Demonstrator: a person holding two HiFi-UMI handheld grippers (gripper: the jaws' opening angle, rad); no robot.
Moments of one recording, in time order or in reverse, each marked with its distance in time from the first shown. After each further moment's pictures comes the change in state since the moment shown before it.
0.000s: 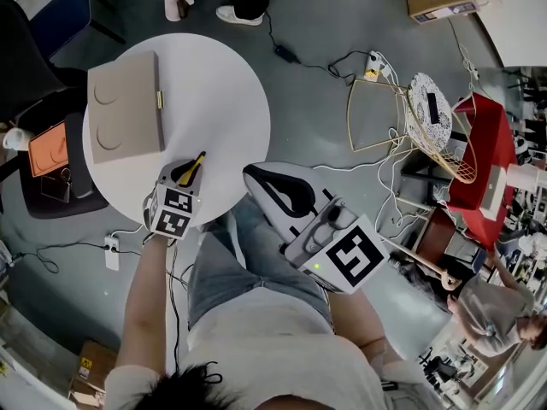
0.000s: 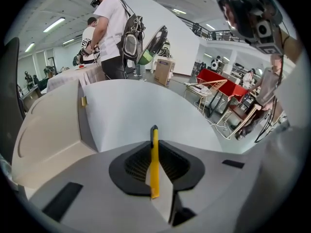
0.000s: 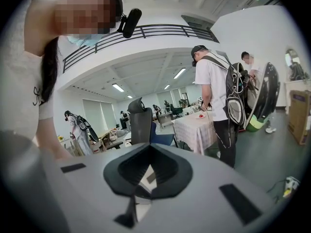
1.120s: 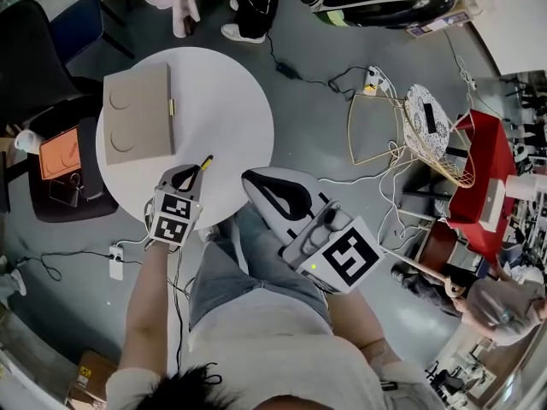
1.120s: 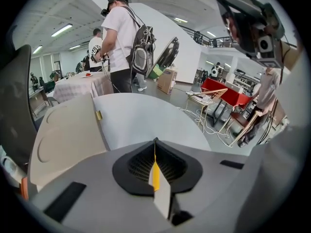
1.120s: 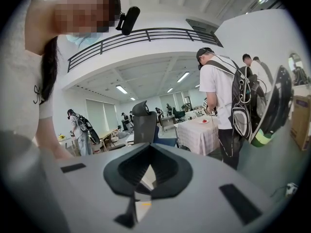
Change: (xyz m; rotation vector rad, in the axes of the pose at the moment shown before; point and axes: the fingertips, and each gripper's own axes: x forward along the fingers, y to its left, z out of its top) left arm -0.041 0.006 0.028 -0.025 -0.099 0.038; right arm -0.007 0.026 0.017 -0.043 -0.045 0.024
